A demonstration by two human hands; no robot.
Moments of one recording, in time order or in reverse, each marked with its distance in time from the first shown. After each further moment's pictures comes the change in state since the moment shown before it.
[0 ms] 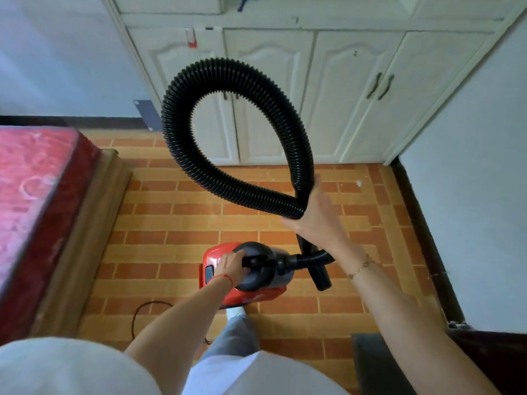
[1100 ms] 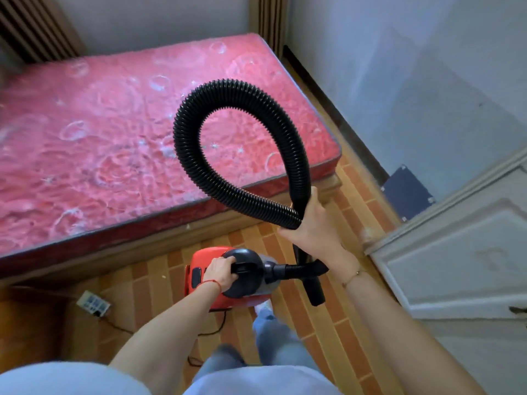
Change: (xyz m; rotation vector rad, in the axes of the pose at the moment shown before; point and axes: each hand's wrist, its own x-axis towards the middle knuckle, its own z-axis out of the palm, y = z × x) left_hand 0.021 -0.391 -0.211 -0.510 0.416 -0.975; right_hand 0.333 -0.355 0.431 0.088 -0.925 -0.763
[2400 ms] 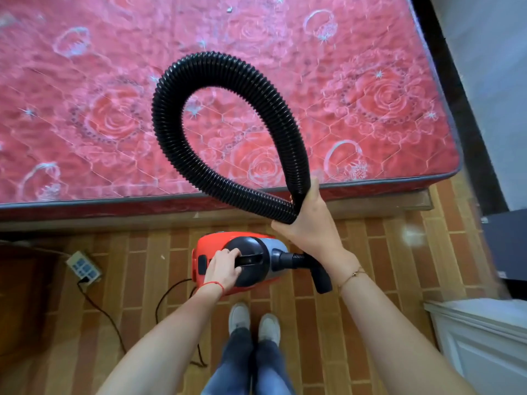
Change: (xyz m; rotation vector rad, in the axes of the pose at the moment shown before) left_hand 0.289 -0.094 0.059 -0.212 0.012 -0.282; right_hand 0.317 0.148 0.220 0.031 -0.277 -0.023
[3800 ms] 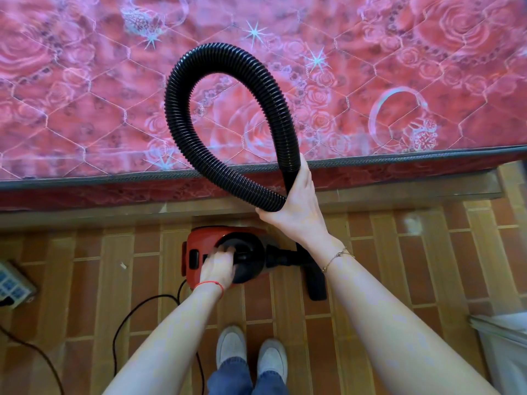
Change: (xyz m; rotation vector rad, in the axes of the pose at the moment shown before) left_hand 0.187 -0.085 0.163 0.112 -0.080 -0.036; right_hand 0.107 0.177 0.197 -0.095 -0.002 0.065
